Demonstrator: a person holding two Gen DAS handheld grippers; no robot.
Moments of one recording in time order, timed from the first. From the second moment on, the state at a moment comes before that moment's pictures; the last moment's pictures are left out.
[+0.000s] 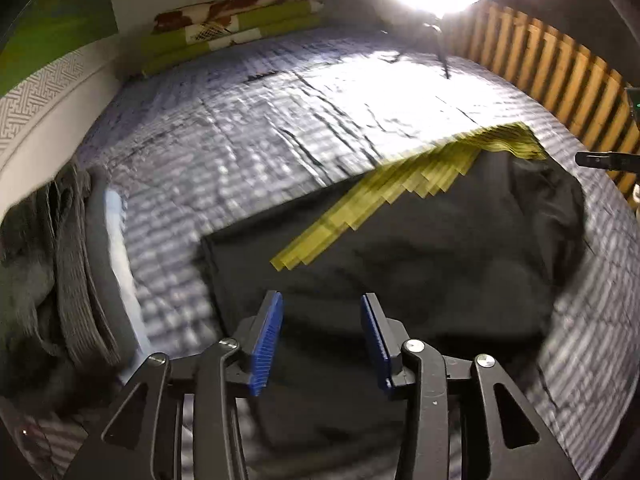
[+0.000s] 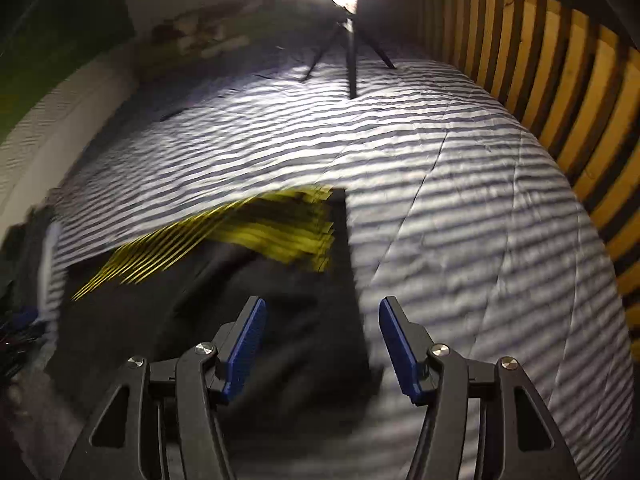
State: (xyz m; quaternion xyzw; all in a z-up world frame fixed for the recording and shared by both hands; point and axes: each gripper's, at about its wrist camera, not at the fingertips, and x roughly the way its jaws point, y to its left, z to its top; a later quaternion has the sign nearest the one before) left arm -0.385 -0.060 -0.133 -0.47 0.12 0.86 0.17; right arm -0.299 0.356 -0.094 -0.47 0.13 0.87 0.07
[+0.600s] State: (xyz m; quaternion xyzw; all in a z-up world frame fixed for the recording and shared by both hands) left arm -0.340 -0.158 -0.158 -0.52 -0.04 0.85 0.12; right arm -0.246 0.154 -0.132 -0.51 -0.02 0.85 -0.13
